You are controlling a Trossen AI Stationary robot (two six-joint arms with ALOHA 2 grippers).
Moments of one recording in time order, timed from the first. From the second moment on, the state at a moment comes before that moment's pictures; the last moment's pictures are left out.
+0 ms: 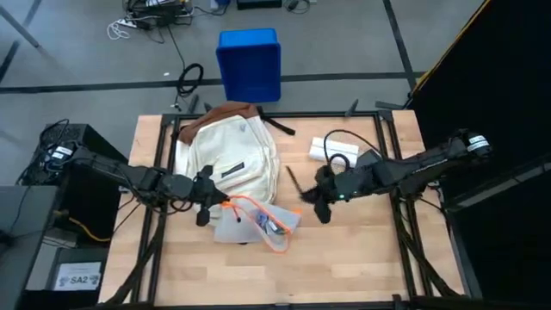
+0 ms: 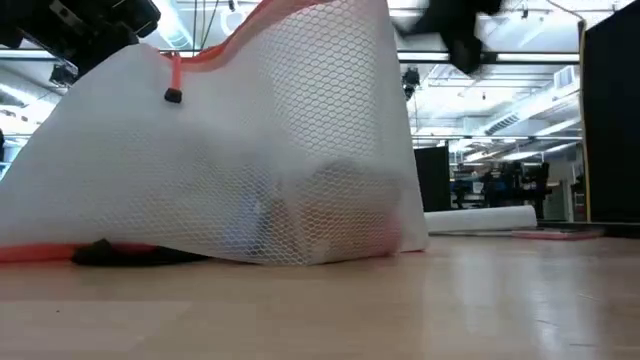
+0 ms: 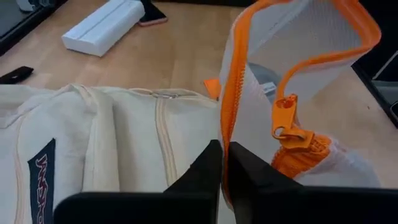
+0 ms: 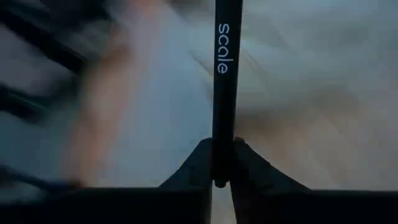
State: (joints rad) left arm -0.29 0.76 0.43 -0.13 -0.24 -0.22; right arm 0.27 1.26 0.90 -0.11 0.23 0.64
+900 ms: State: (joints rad) left arm -0.21 0.76 0.43 -0.12 -0.22 -0.24; right arm 0.28 1.74 1.49 -0.54 0.10 0.58
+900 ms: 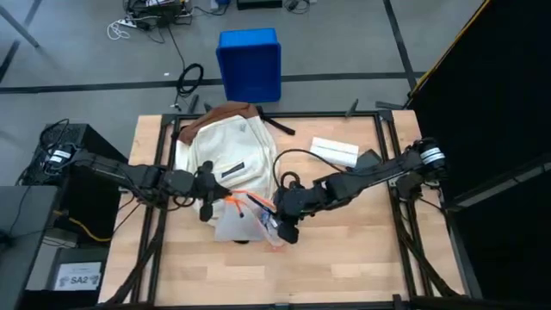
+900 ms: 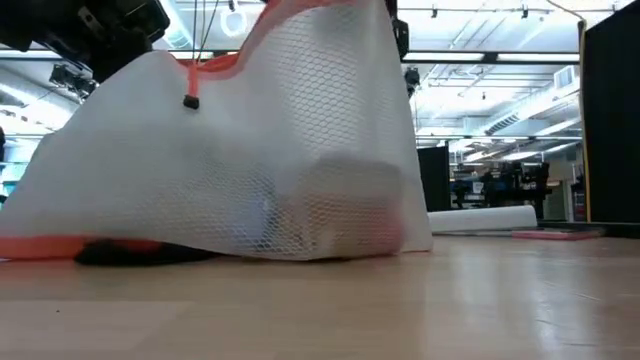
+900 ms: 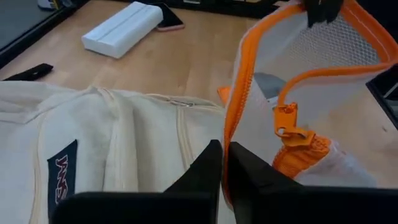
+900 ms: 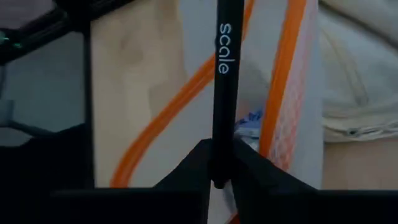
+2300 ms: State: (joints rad) left arm -0.20 0.76 0.43 -0.19 -0.20 -0.24; right arm 0.07 1.52 1.03 -1.07 0.56 0.47
